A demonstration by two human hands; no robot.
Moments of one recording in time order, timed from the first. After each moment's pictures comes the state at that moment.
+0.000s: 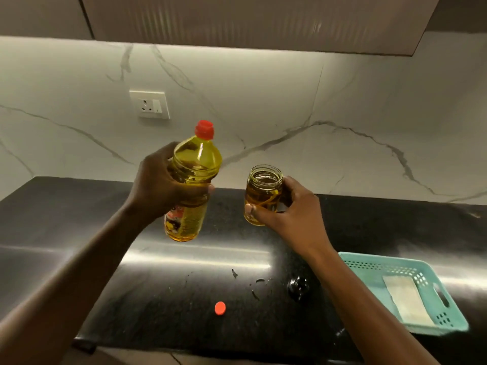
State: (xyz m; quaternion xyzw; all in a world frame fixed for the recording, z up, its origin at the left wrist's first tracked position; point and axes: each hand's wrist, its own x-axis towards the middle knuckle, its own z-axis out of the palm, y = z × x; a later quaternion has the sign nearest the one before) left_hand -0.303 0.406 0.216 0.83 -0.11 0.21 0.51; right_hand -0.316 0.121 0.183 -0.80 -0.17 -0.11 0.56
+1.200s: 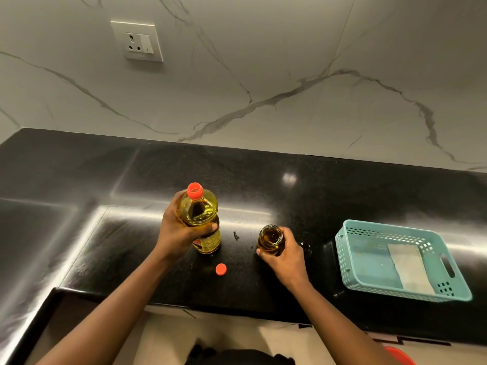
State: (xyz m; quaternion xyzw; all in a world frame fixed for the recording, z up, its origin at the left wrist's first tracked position) left_hand -0.341 0.396 0.002 0.74 0.07 0.08 0.66; right_hand -0.341 0.102 -0.066 -0.87 0.04 0.05 0.49
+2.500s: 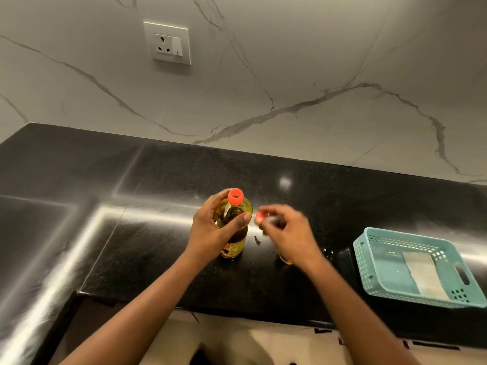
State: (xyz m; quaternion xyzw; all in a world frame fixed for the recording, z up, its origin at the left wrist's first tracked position) left_hand -0.347 0.400 0.033 0.75 -0.01 0.10 0.65; right_hand -0.329 0.191 0.065 -0.87 -0.08 0.06 0.48
